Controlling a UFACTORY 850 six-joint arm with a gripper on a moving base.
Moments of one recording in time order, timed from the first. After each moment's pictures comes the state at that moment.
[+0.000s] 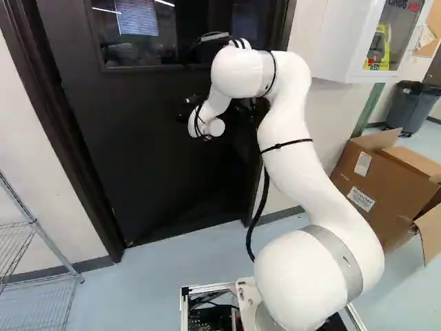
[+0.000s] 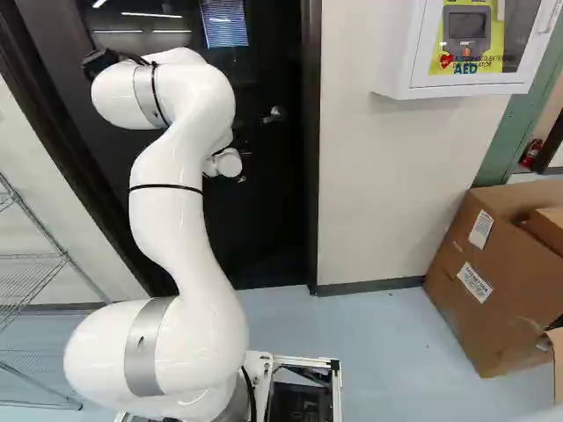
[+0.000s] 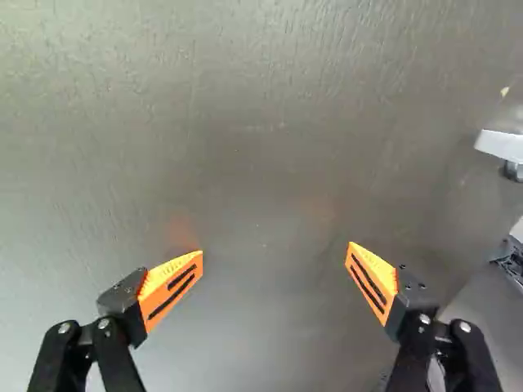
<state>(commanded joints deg) 12.4 -46.1 -79.9 -10.7 50.0 0.0</state>
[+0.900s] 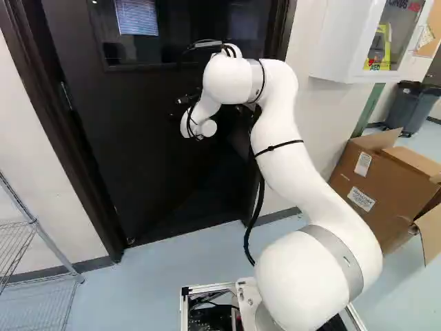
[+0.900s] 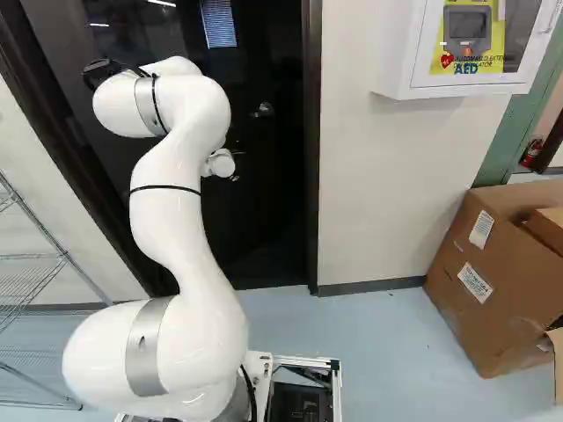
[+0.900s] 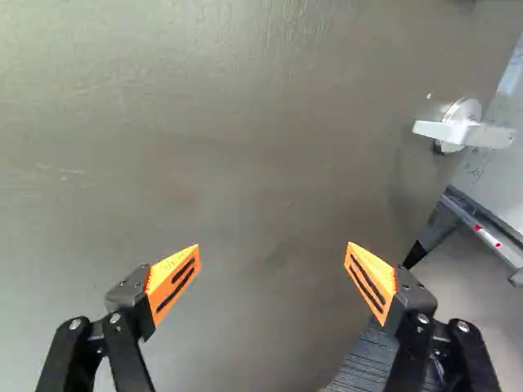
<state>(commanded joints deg) 15.2 -46.9 -81.0 -10.7 50.0 0.0</state>
